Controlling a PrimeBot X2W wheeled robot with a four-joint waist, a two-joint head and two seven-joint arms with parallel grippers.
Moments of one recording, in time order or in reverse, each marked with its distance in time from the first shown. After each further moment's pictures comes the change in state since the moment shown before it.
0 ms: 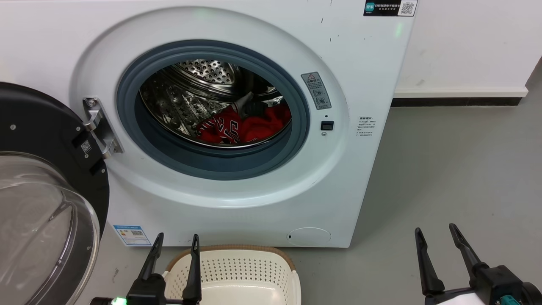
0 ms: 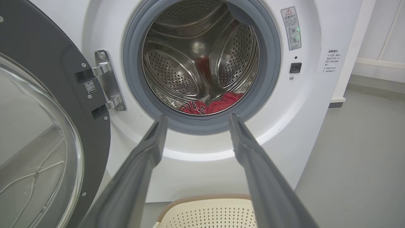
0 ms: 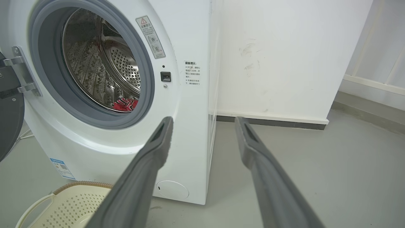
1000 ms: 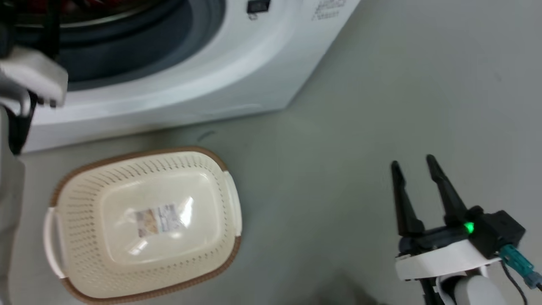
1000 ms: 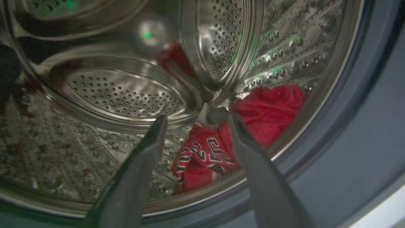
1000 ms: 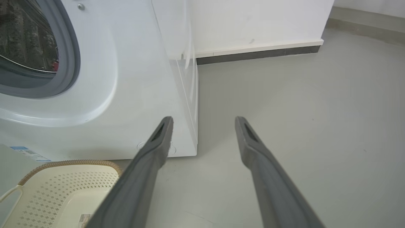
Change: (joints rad) left arm -0.941 0.477 -0.030 0.327 -0.021 -0.157 0.154; right arm -0.194 -0.004 0.119 -0.076 0.172 0.000 0.000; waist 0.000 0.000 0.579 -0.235
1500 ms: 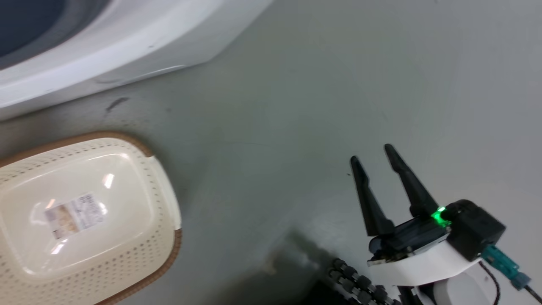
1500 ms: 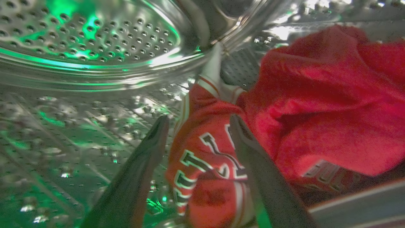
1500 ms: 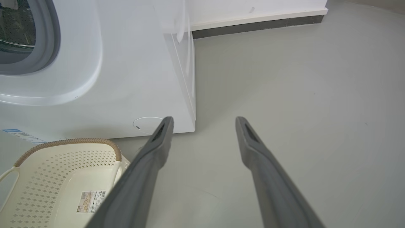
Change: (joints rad) left arm -0.629 0.325 -0.361 0.230 -0.298 -0.002 0.601; right arm -0.037 0.003 0.176 -0.082 0.063 0.001 0.000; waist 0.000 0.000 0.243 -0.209
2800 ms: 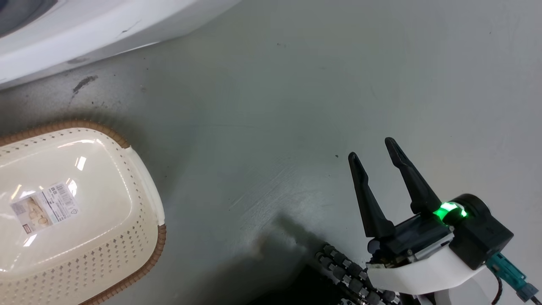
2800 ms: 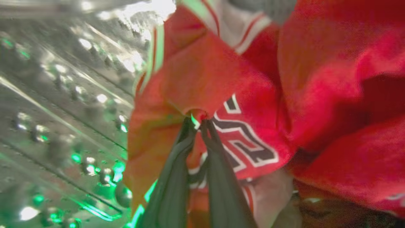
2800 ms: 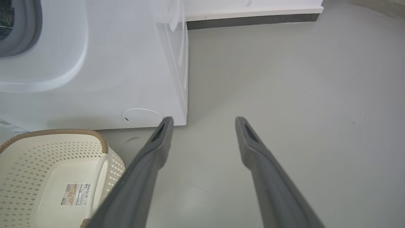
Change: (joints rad) left arm -0.282 0.052 -0.275 0.252 -0.175 0.000 0.112; right arm 0.017 -0.001 0.007 -0.097 -0.030 0.000 0.000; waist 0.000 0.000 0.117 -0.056
